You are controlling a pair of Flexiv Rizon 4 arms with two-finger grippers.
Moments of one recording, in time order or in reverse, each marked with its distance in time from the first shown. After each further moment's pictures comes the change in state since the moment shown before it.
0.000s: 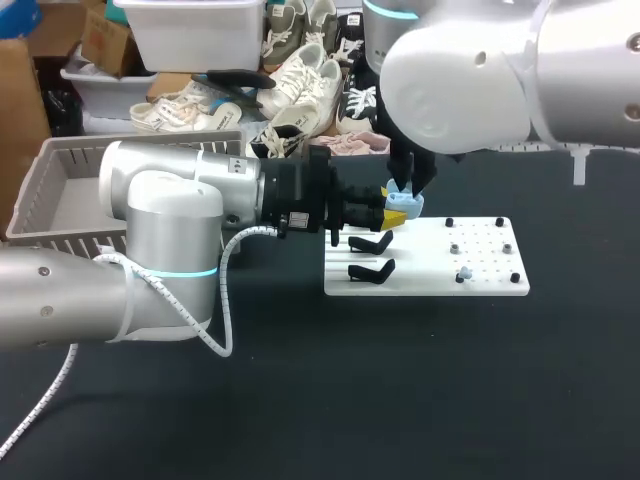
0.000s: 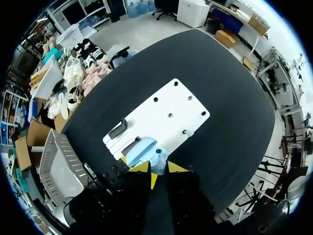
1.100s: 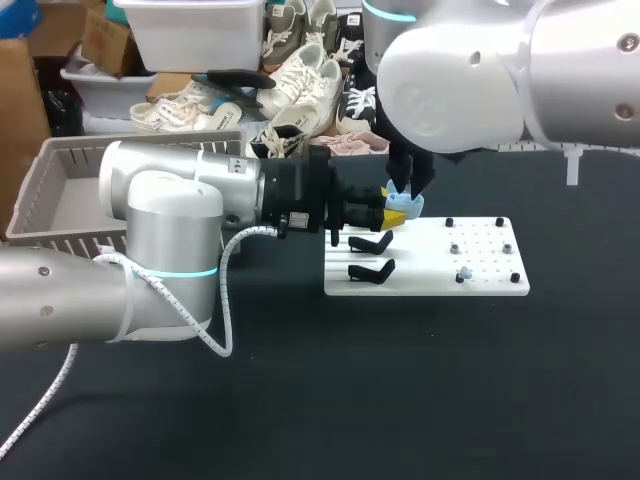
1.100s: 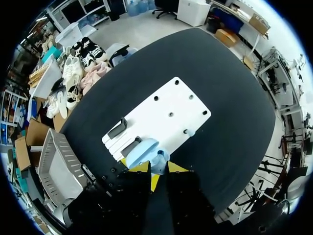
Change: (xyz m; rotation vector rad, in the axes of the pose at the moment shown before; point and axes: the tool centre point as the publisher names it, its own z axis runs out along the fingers) left arm 0.000 0.000 0.000 0.000 0.000 0.000; right arm 0.000 0.002 0.006 0.007 0.015 0.000
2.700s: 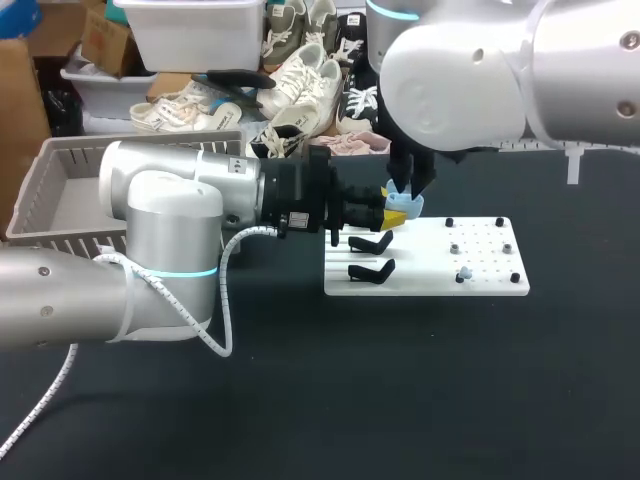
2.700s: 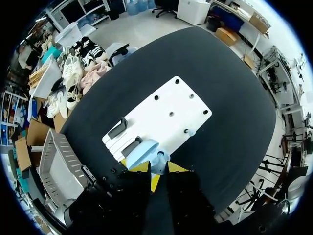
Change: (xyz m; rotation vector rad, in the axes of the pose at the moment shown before) left arm 0.000 0.000 0.000 0.000 0.000 0.000; right arm -0.001 0.001 0.001 -0.006 0.011 0.004
